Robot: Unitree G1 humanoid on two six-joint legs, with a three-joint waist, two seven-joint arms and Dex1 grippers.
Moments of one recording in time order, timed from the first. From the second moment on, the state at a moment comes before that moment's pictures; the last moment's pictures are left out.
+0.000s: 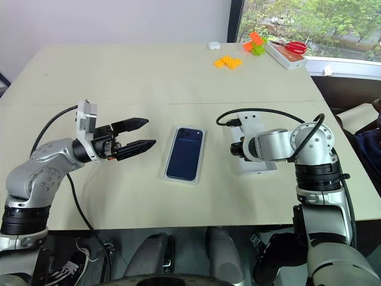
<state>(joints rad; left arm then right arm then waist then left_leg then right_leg) -0.35 0.61 0.13 -0.21 -0.75 0.58 -0.98 -0.73 -0.57 -0.05 0.01 1.41 1.61 -0.76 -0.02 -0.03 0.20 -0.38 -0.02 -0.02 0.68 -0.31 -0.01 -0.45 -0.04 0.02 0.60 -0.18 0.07</state>
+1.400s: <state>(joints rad) -0.41 0.65 0.26 -0.09 -0.82 0.66 -0.92 -0.51 0.01 -0.28 -0.17 1.95 0.97 -0.50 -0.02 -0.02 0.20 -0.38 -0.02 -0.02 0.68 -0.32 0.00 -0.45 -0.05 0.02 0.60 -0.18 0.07</state>
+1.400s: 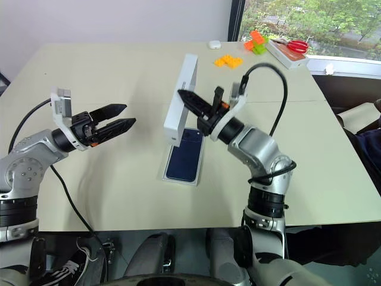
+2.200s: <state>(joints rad) -0.38 0.68 0.29 -0.14 -0.86 0.71 -0.92 -0.39 0.06 -0.14 -0.02 1.95 1.00 -0.34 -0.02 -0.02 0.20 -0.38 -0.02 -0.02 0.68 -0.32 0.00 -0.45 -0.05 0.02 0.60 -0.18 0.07</state>
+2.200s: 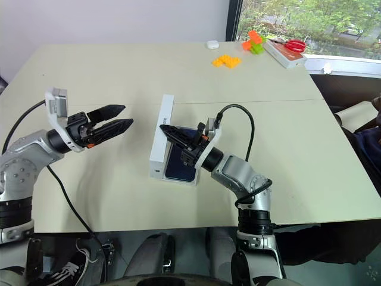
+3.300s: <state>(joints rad) -0.28 0.51 0.14 -0.09 -0.65 0.58 -0.84 -0.36 0.03 -0.08 0.04 1.75 0.93 -0.22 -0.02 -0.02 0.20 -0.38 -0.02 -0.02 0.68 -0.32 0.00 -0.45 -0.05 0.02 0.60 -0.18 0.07</state>
